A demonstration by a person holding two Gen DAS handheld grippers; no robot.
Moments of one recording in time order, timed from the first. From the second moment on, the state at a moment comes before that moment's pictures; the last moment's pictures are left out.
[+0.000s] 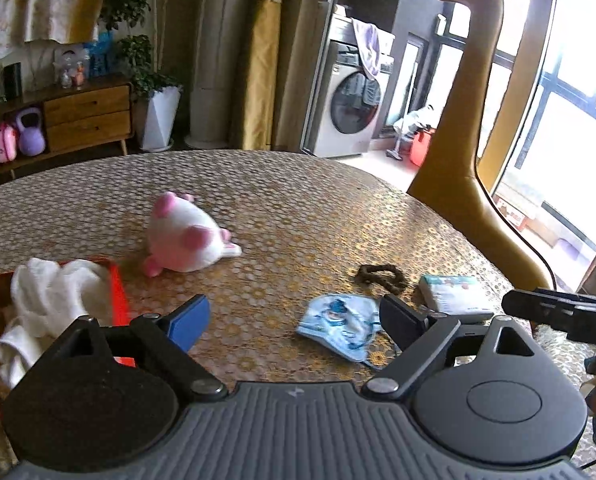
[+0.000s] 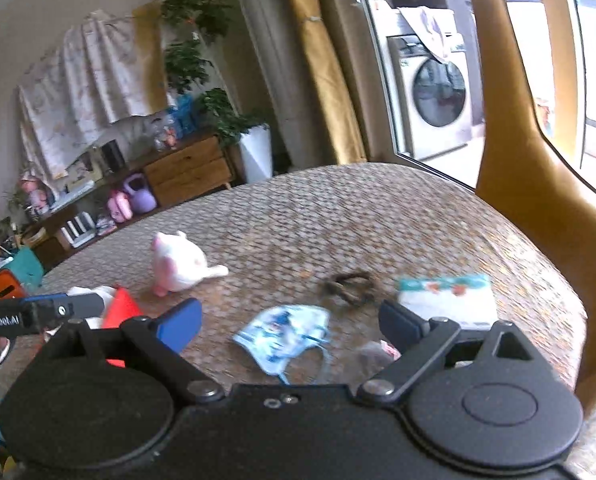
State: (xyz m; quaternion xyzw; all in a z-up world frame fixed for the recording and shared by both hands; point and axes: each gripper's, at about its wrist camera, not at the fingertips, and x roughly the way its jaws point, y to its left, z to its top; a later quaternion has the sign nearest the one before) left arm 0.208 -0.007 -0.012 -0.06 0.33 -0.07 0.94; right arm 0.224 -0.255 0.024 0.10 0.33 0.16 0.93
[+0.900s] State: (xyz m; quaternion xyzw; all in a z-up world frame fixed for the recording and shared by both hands) left arm 0.304 -0.113 -0.102 -0.02 0.42 -0.09 0.90; right arm 0.257 -0.279 -0.051 0.06 0.39 0.18 0.90
